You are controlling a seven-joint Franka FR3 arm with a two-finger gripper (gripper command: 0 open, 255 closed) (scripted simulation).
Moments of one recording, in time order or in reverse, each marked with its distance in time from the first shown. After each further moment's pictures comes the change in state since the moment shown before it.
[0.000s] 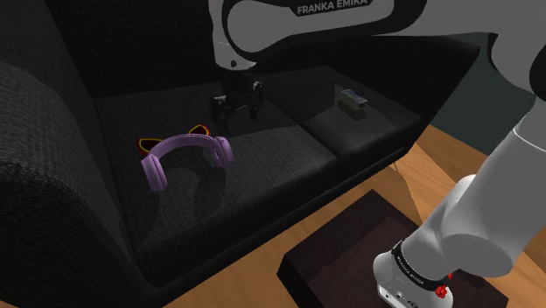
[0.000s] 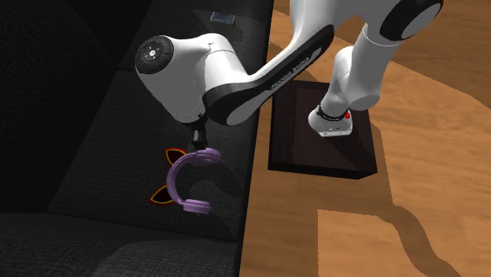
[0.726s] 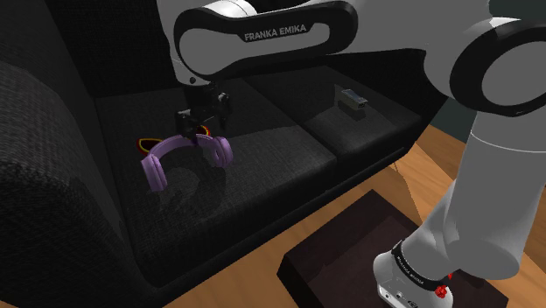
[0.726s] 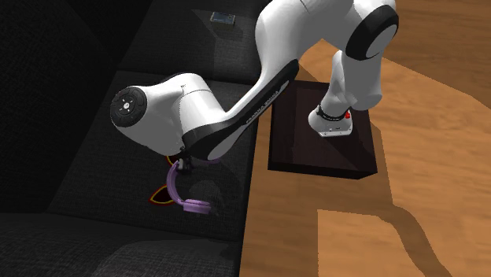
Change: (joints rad) arm 0.089 0.260 0.026 0.245 -0.107 -0.015 0.076
